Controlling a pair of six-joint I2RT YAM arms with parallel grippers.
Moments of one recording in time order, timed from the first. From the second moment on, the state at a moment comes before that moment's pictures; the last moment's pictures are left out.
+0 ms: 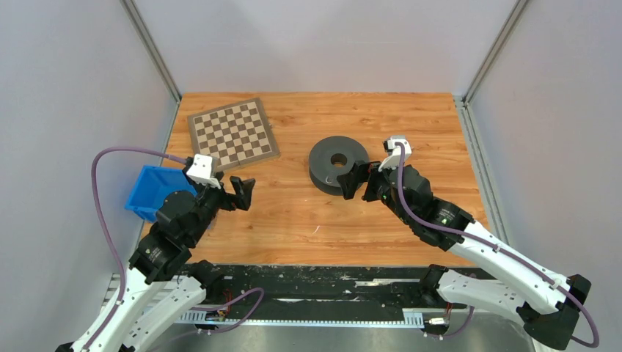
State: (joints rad) left arm -0.60 0.46 0.77 -0.45 -0.27 -0.18; right arm 0.90 0.89 0.90 -0.33 0.37 0.51
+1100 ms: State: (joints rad) left arm 0.08 0.92 0.94 -0.73 -0.46 -0.70; right arm 0.90 0.72 0.73 -0.29 0.29 0.53
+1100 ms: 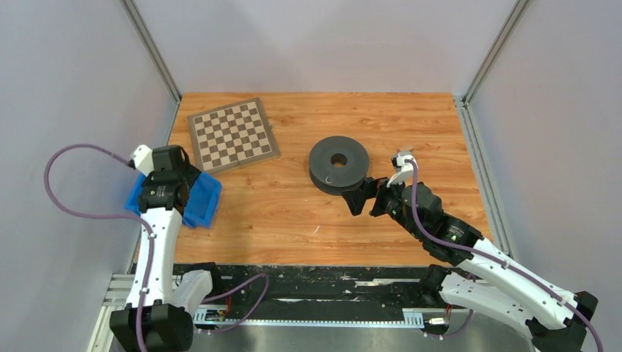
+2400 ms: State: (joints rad) left arm 0.50 1.38 0.76 -0.51 -0.04 -1.37; right arm 0.90 0.70 0.72 -0.27 0.21 0.48
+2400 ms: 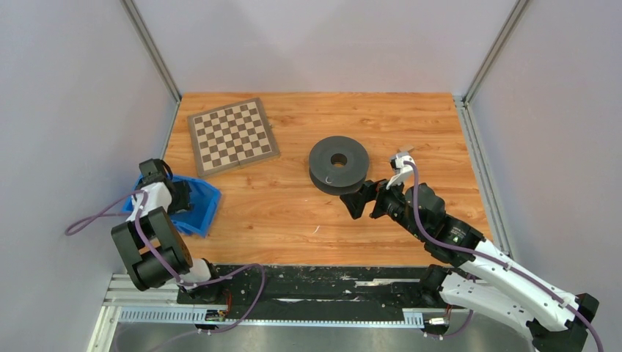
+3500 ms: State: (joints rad) left arm 0.50 1.58 0.92 -0.62 -0.13 -1.43; right arm 0.90 0.75 0.75 -0.26 0.25 0.43
